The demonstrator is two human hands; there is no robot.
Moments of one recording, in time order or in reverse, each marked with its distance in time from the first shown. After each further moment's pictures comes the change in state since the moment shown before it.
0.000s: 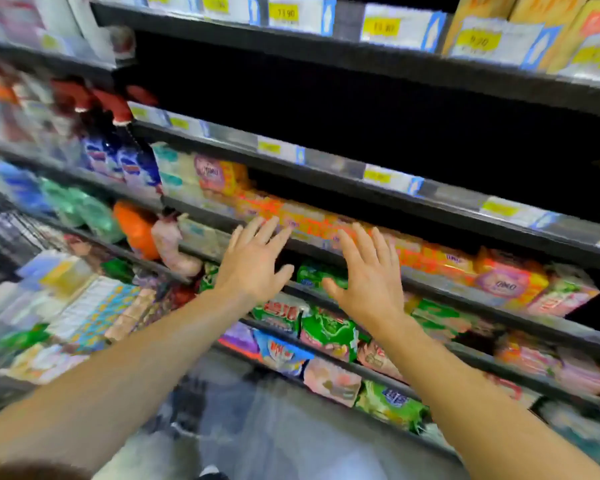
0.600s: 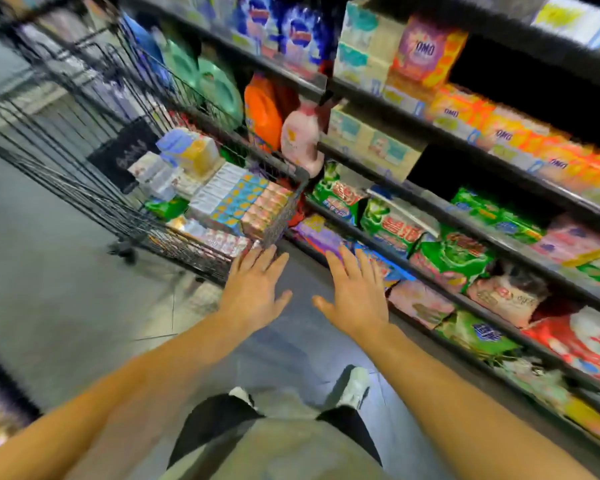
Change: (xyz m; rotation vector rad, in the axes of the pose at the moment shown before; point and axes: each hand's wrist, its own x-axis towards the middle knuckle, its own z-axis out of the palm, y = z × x) left_hand -0.310 -0.243 0.029 -0.013 -0.383 -0.328; right_hand -0.120 -0.325 0.142 0.065 -0.542 -0.141
